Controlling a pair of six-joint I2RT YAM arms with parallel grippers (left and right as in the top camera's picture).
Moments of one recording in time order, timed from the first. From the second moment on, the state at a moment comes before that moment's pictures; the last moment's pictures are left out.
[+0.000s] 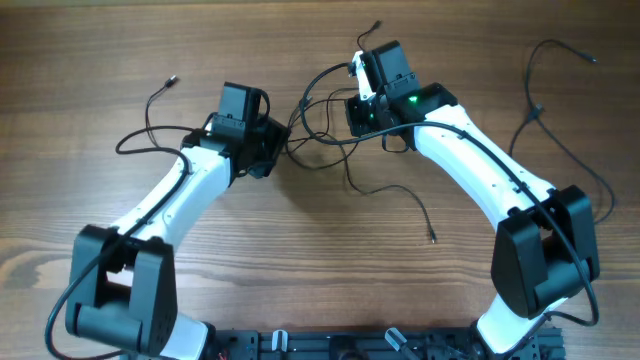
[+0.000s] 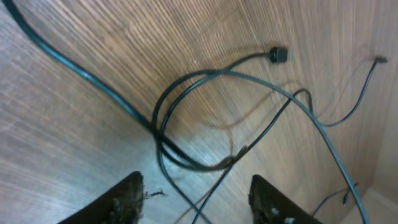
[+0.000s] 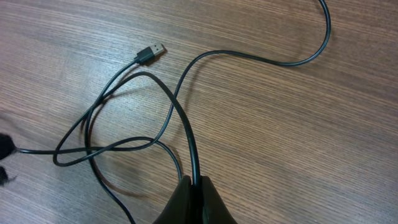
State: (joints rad) left arm -0.27 1.67 1.04 -0.41 0.19 -1.28; right arm 0.45 1.85 1.42 -0.57 -0.05 0.15
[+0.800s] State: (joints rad) left arm 0.13 1.36 1.04 -0.48 0.47 -1.15; right arm 0.45 1.85 1.42 -0.55 -0.06 0.18
